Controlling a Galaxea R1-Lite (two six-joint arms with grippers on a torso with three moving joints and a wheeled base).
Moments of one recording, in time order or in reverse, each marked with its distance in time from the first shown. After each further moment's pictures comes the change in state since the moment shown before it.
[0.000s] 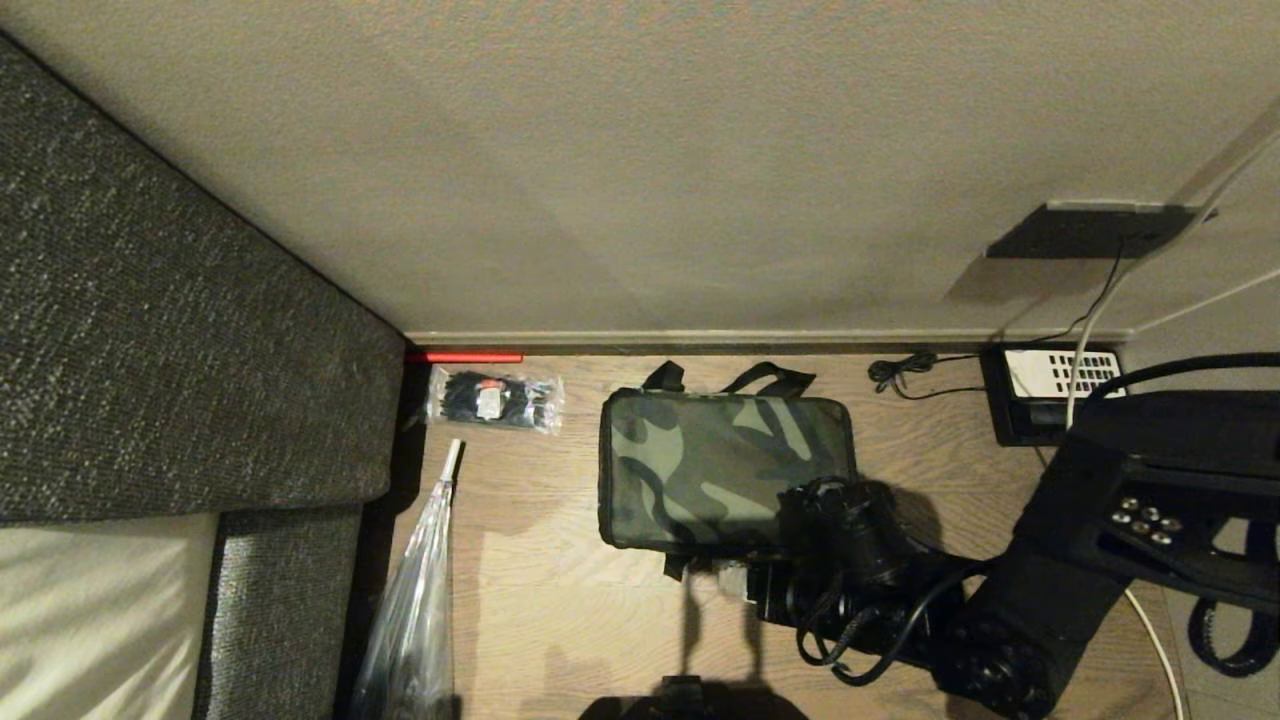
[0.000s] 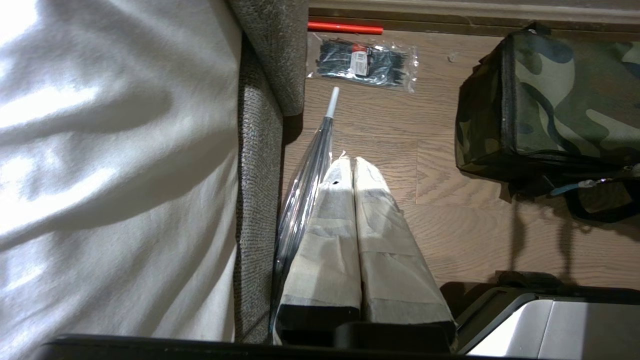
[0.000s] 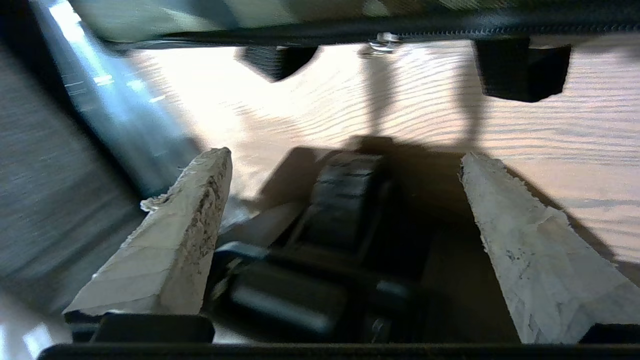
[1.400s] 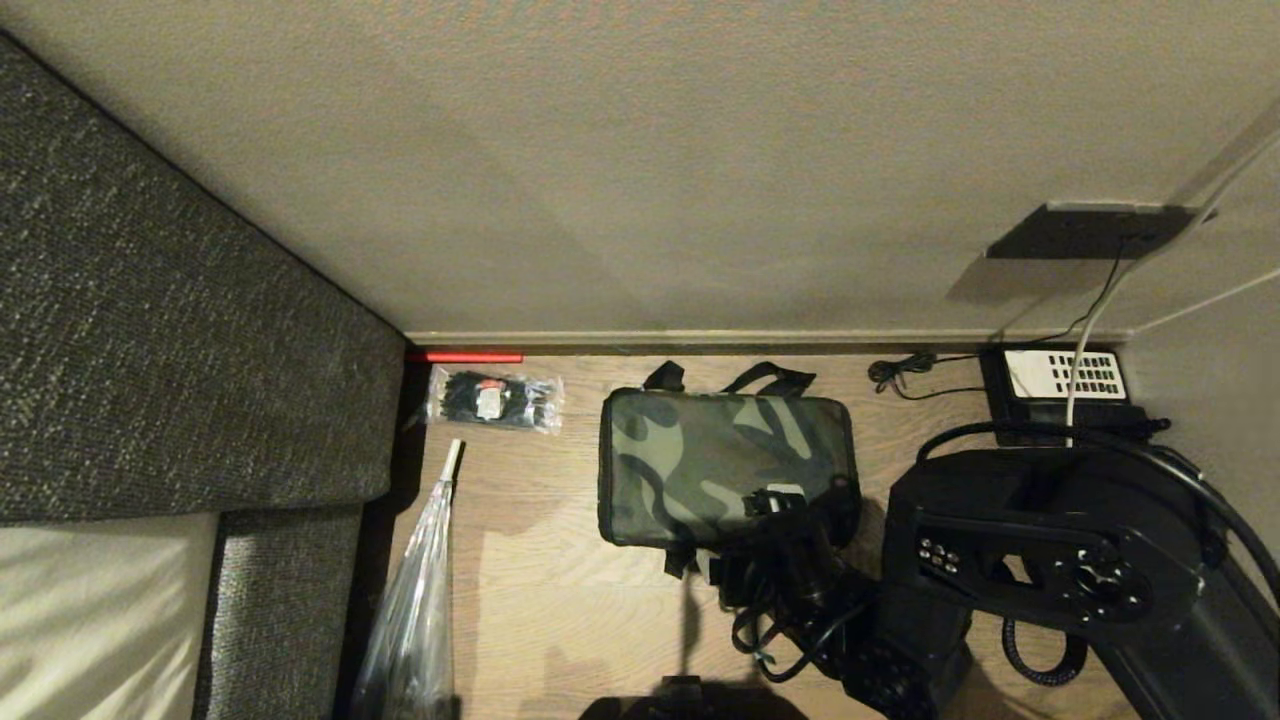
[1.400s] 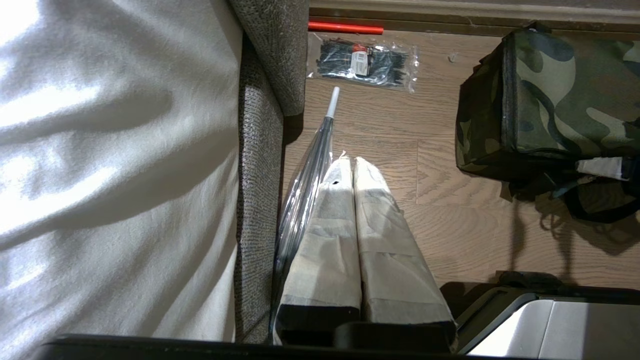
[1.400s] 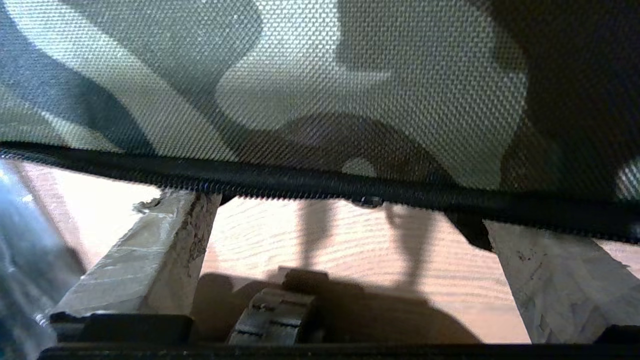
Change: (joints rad) left arm 0.000 0.000 0.000 0.000 0.000 0.000; right arm 0.024 0.303 -0.164 -0.316 -0.290 -0.236
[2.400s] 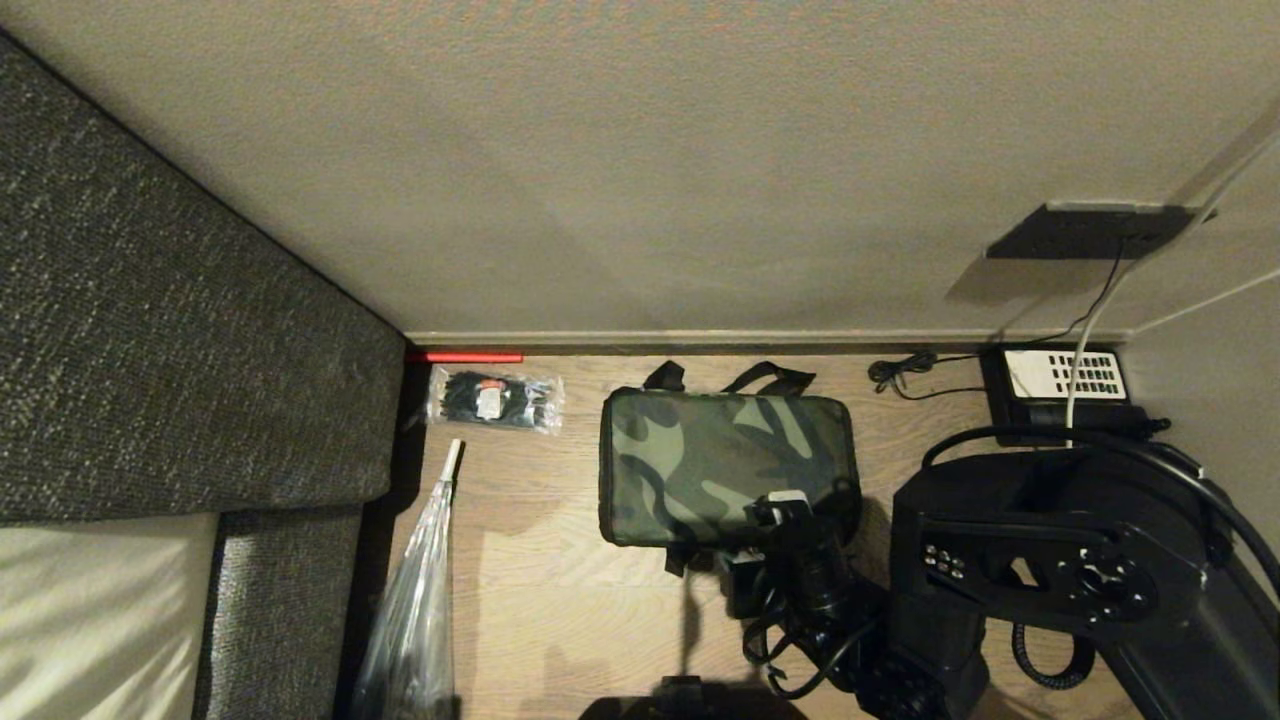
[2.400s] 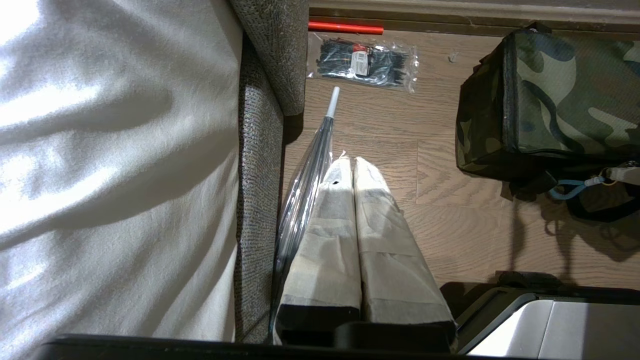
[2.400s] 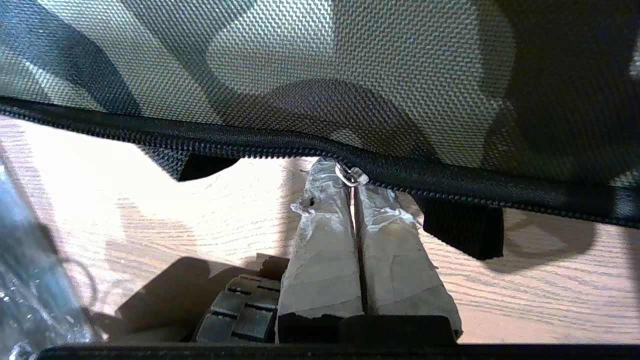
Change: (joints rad) left arm 0.000 0.000 0.000 0.000 0.000 0.000; right arm -0.001 -0.013 0.079 -0.064 -0.006 -0.086
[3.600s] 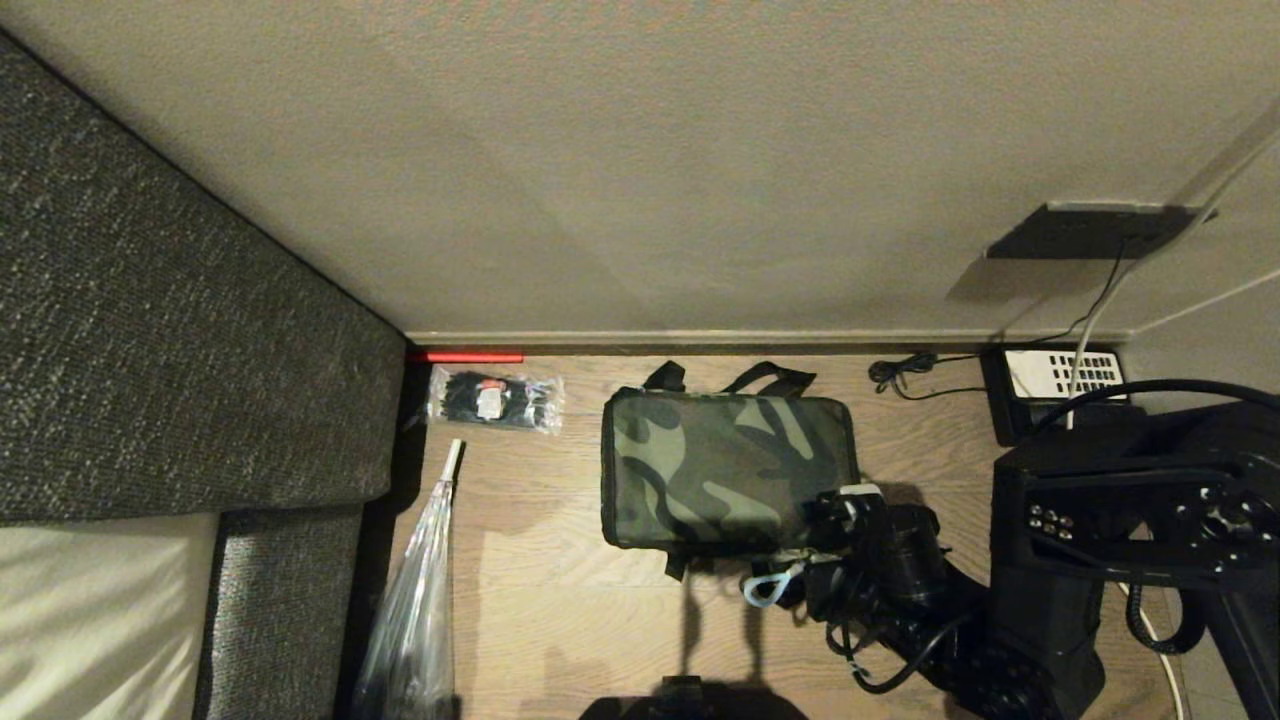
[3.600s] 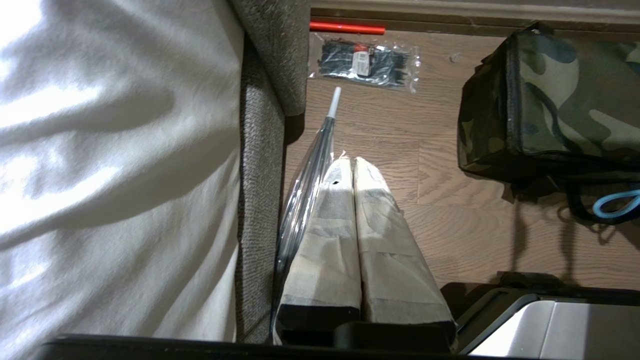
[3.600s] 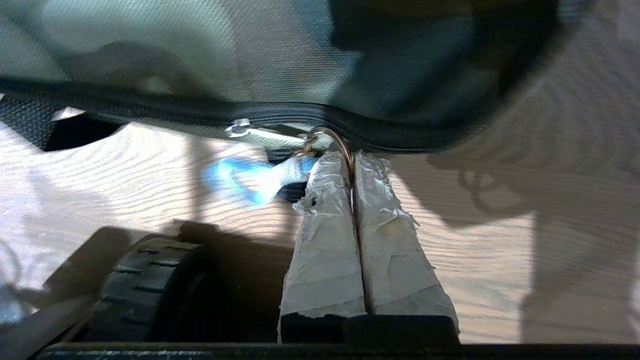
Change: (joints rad) left arm 0.000 0.000 0.000 0.000 -0.001 0.000; right arm -0.161 -0.138 0.227 -0.017 0.047 -0.113
